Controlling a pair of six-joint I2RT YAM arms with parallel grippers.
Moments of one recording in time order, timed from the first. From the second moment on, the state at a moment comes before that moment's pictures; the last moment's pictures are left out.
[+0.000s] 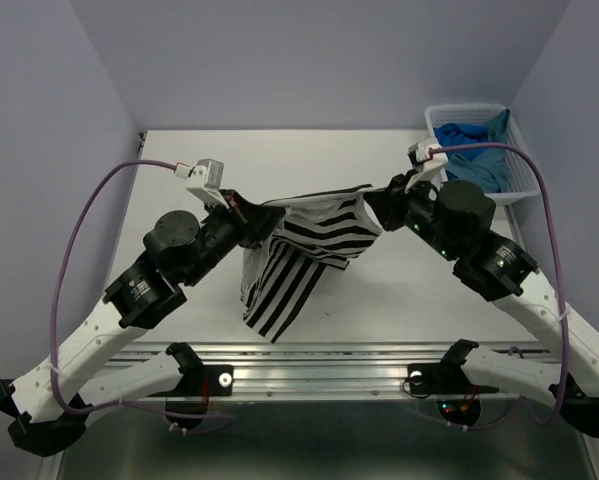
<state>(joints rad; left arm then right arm) -0.85 0.82 1.07 -0.31 -0.15 -0.67 0.73 0.97 1.20 -0.37 0.16 0.22</state>
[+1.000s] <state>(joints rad) -0.52 1.04 1.45 -0.14 0.66 -0.48 0.75 1.03 1.62 -0.22 0.26 -0.21</state>
